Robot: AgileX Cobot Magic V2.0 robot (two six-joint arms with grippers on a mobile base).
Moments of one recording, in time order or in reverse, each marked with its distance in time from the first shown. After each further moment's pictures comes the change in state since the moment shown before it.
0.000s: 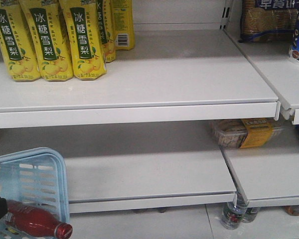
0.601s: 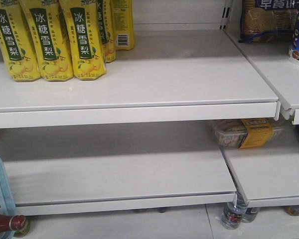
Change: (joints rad) left arm 0.000 -0.166 0.281 0.347 -0.354 -0.234; right arm 0.000 0.000 0.000 0.000 0.000 0.000
